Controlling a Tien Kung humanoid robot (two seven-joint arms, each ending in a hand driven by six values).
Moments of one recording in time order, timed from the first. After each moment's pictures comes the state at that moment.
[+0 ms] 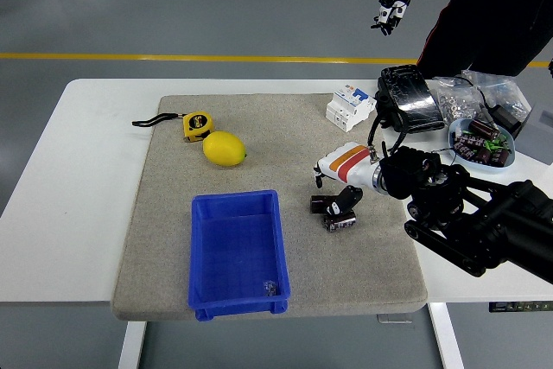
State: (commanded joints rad) left arm -0.22 0.13 -0.60 -0.27 1.29 0.16 0.31; right arm 1.01 -0.13 0.21 0.79 -1.92 0.02 0.01
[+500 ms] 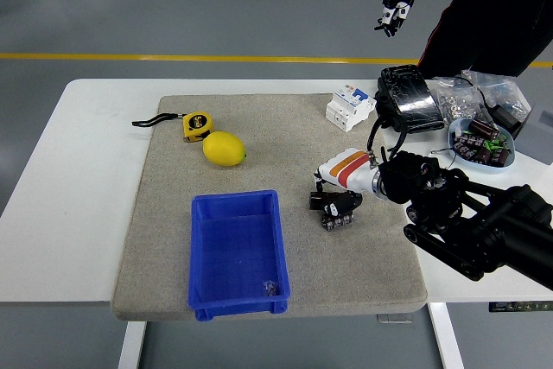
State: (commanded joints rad) left arm -0.21 0.13 -0.61 -0.27 1.31 0.15 0.32; right arm 0.99 -0.12 0.24 0.78 -1.95 0.05 0.02
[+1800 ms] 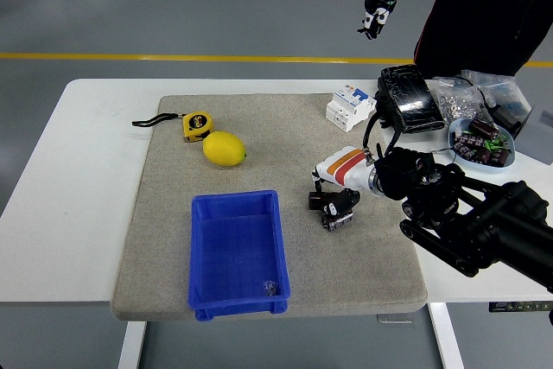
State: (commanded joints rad) left arm -0.22 0.13 -0.59 -0.27 1.28 0.16 0.31; right arm 1.00 -0.10 0.26 0.76 -1.98 0.08 0.03
